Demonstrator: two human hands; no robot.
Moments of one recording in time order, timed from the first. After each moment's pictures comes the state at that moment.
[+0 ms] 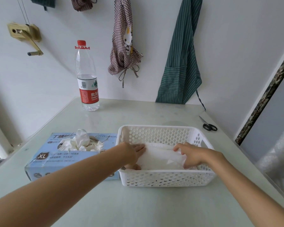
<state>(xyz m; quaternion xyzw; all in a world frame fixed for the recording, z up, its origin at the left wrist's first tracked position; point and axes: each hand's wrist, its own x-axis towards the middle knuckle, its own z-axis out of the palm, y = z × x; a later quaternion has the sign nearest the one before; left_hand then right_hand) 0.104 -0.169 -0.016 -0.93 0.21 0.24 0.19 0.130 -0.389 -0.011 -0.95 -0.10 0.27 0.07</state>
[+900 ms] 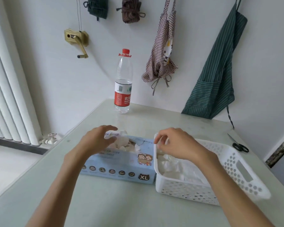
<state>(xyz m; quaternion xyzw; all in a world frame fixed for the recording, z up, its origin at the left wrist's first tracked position) 0.036 0.009 0.011 -0.96 -0.08 -0.07 -0.25 0.079 -0.231 0.060 -0.95 -0.26 0.04 0.15</state>
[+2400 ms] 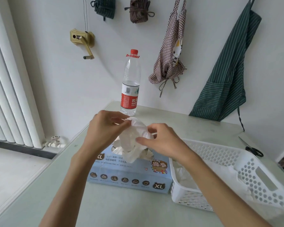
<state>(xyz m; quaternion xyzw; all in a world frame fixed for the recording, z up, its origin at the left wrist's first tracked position) 0.032 0.017 0.037 -0.84 -0.05 -0.28 -0.46 0.074 -0.155 0.053 -0.90 -0.25 0.06 0.34</state>
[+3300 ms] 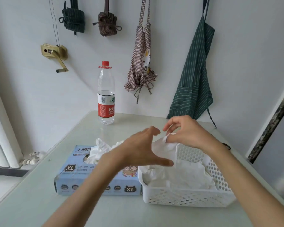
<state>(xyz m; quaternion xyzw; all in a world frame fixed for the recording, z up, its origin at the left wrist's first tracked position) 0.045 -0.119 0.069 -0.95 0.14 -0.02 -0.27 0.088 -0.279 0.106 -0.92 -0.18 0.00 0.36</state>
